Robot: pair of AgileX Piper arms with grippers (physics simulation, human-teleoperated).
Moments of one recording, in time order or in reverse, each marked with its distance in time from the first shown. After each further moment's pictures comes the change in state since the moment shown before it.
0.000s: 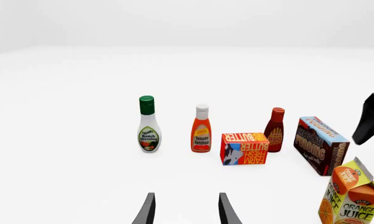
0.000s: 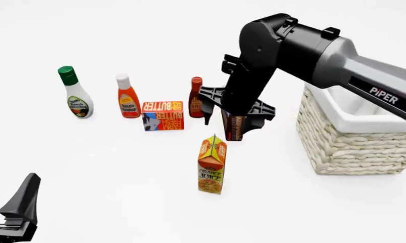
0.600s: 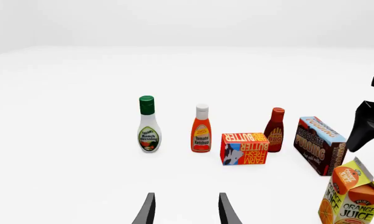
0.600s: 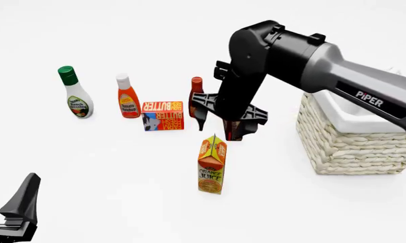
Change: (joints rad) left arm 0.000 0.000 0.000 0.000 0.000; right arm 0.031 0.028 -0.005 0.000 0.004
